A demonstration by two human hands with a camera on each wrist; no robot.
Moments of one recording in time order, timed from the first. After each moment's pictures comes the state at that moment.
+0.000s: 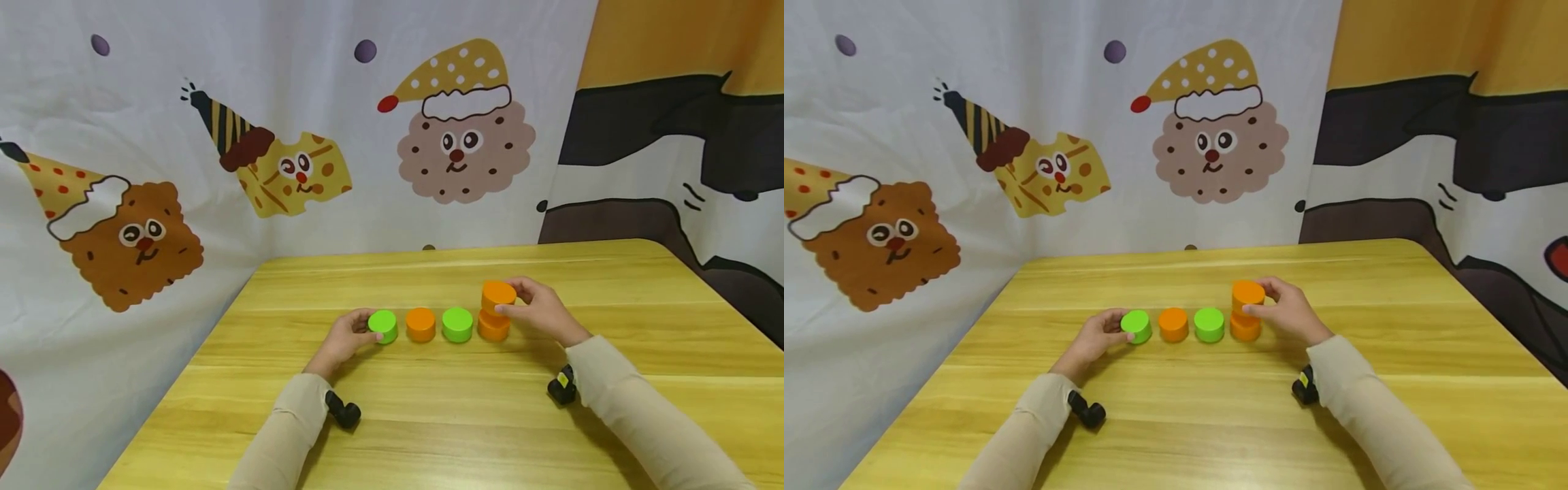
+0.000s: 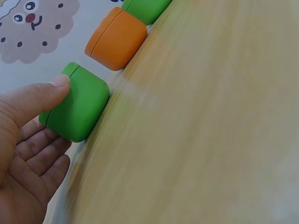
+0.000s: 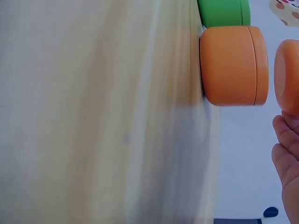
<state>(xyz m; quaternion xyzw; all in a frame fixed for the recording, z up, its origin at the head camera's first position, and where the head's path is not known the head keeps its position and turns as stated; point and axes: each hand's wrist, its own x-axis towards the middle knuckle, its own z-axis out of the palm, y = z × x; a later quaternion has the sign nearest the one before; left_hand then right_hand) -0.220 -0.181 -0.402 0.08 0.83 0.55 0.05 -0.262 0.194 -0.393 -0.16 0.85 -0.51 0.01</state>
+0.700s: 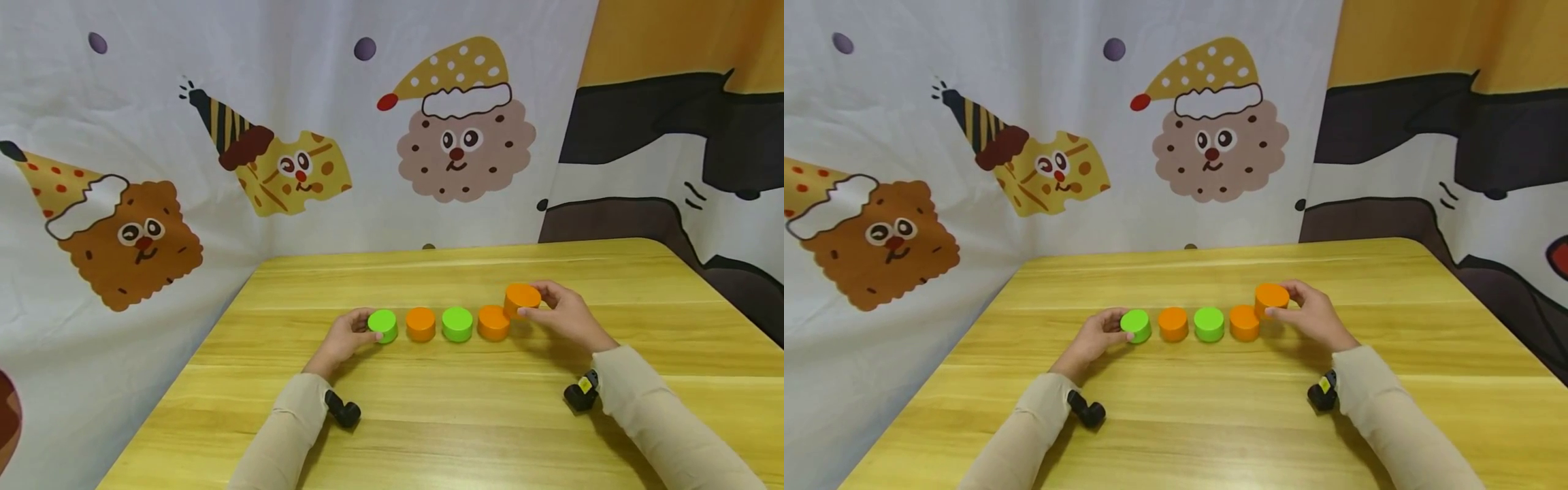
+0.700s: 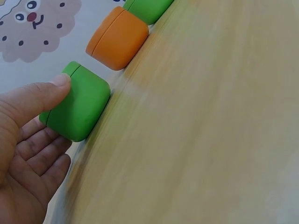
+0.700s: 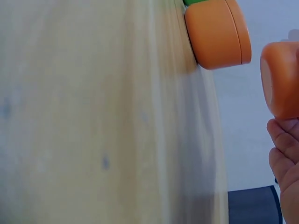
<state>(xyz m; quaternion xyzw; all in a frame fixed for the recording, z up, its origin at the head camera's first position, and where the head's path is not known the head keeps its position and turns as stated) -0.229 -0.184 -0.418 0.07 0.83 0.55 0.04 -0.252 0.227 -0.401 -0.14 0.87 -0.47 -0.02</state>
